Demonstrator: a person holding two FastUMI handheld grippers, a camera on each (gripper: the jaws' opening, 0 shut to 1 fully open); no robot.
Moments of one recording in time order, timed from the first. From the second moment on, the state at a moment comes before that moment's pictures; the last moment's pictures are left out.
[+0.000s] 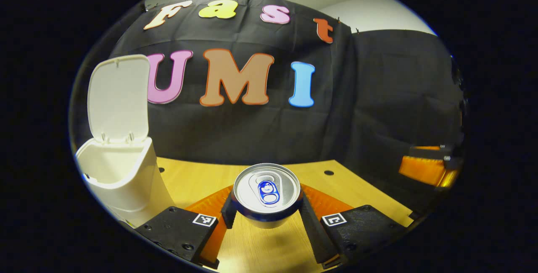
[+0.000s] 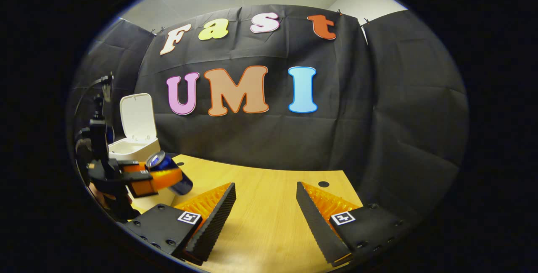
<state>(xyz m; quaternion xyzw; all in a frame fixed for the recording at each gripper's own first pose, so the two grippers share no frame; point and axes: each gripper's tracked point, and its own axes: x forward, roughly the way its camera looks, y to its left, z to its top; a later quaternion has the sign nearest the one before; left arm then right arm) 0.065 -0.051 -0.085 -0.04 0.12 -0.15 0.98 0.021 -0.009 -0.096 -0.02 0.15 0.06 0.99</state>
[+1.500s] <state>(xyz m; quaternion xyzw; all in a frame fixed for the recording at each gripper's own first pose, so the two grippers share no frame) 0.068 0.196 -0.001 0.04 0.04 0.18 0.98 0.034 0.049 -0.112 -0.04 0.17 0.12 0.98</state>
